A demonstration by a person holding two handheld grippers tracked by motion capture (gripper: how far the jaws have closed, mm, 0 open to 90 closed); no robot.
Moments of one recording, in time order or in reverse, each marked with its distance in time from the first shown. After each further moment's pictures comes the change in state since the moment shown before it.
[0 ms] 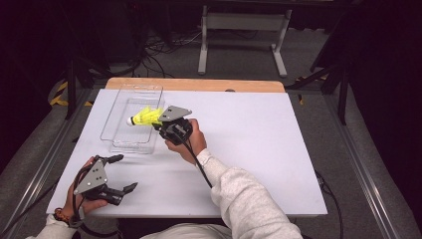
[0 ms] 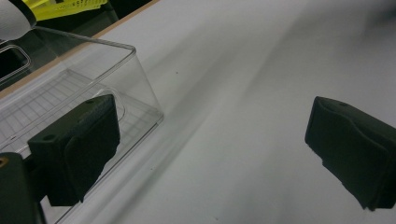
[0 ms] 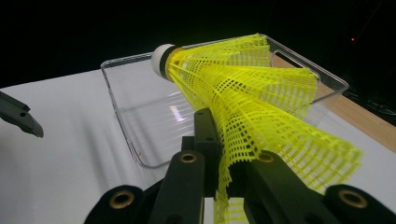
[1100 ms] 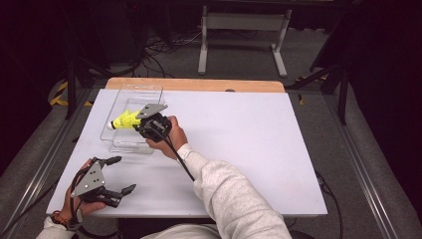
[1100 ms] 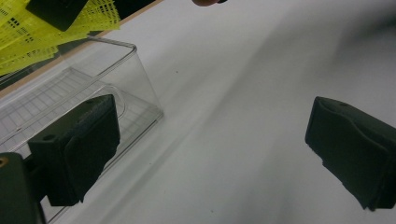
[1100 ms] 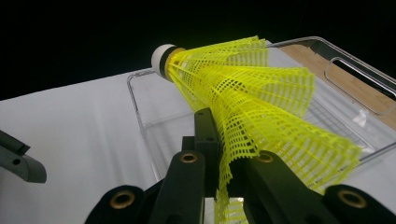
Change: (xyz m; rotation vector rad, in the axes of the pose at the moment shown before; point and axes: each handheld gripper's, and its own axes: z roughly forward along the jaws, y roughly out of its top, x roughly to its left) left arm -0.004 -0.002 -0.006 -0.004 0.007 -0.010; right arm 0.019 0.022 0.050 0.048 0.105 -0.011
